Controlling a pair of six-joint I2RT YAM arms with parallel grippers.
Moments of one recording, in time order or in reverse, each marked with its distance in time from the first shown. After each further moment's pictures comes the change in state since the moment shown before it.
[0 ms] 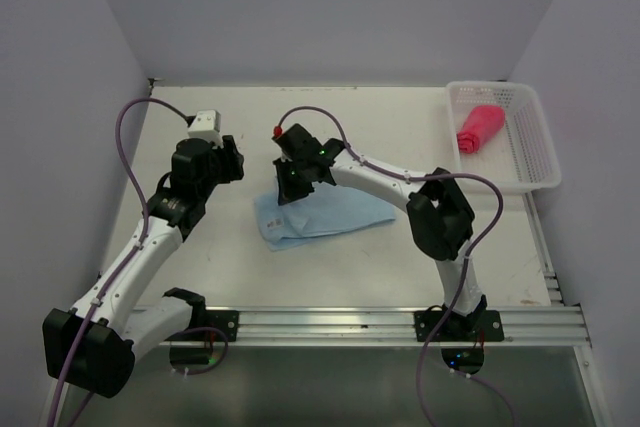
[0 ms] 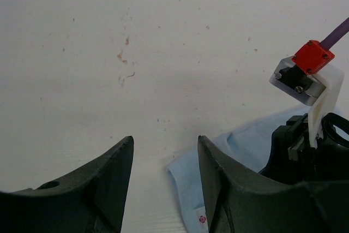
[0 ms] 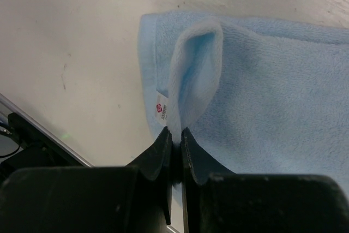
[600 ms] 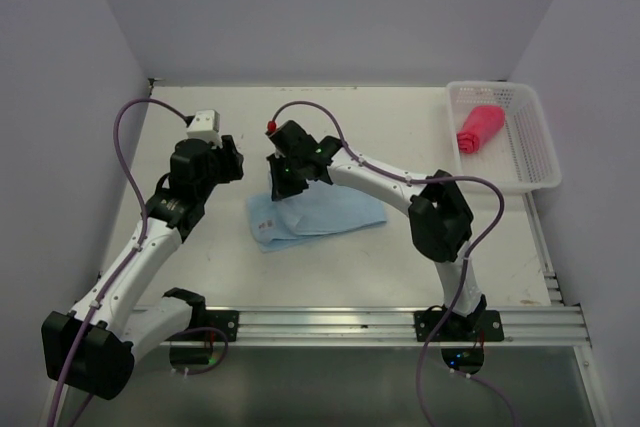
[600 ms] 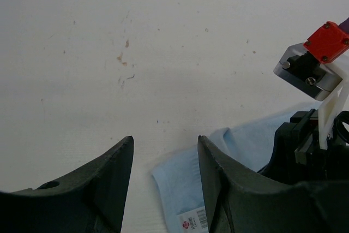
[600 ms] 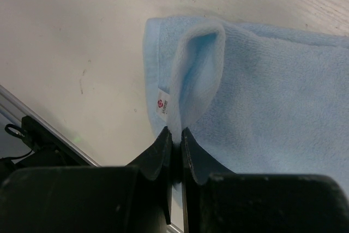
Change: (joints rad) left arm 0.000 -0.011 0.000 0.000 0.000 0.000; right arm 0.029 0.000 0.065 -0.017 0.031 0.007
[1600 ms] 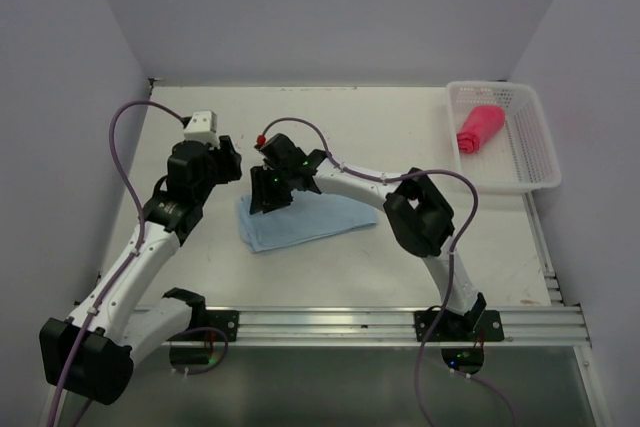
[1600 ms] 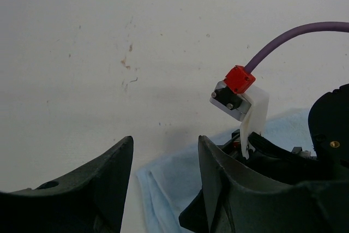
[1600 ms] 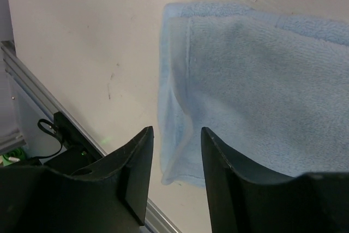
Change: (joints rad) left arm 0.000 -0.026 -0.005 0.000 -0.010 0.000; right arm 0.020 0.127 -0.010 0.179 -0.163 0.102
